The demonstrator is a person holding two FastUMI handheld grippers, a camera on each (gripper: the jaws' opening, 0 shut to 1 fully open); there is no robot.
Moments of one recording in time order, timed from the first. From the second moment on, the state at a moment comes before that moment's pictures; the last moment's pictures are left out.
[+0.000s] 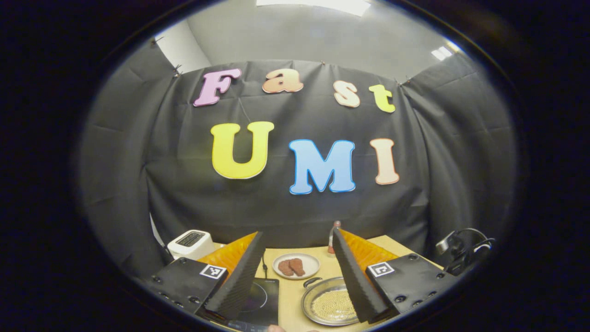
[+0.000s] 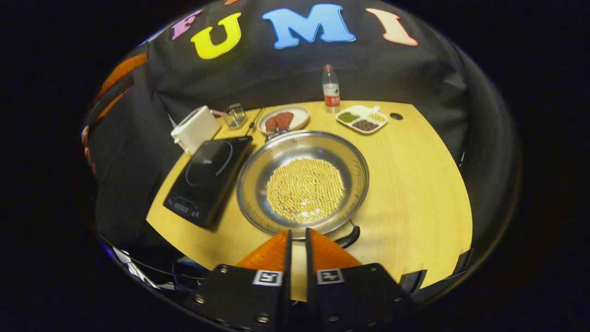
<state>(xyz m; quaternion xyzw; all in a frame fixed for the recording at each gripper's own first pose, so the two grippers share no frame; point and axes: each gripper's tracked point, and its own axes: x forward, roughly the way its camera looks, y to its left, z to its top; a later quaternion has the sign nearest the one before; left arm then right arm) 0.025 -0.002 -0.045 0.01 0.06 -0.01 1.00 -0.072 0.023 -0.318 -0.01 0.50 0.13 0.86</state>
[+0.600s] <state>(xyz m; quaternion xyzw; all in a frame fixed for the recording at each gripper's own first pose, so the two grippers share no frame) 0.014 0.020 -0.058 0.03 0.09 0.05 0.99 -0.076 0.037 -0.377 0.01 0.58 0.17 0.80</state>
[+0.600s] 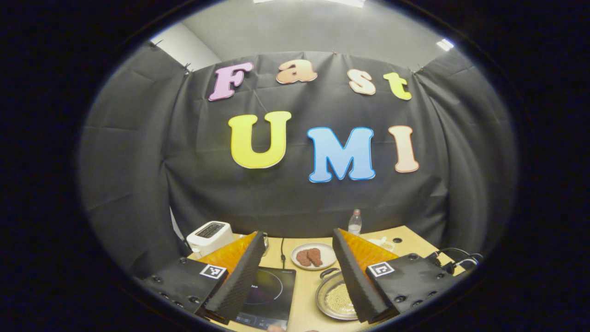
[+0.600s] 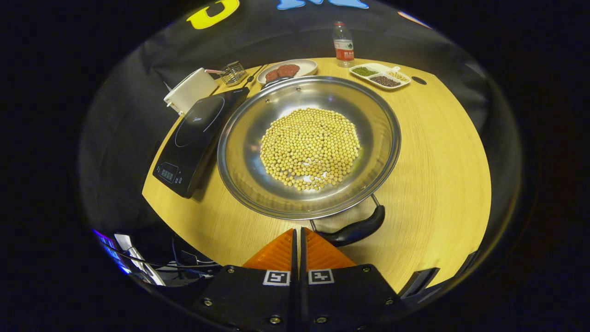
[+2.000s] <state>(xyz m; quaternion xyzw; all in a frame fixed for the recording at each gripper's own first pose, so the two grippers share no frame) 0.048 -0.027 -0.092 0.01 0.13 0.03 0.99 0.037 -0.113 -0.388 0.00 0.52 0.02 0.85</state>
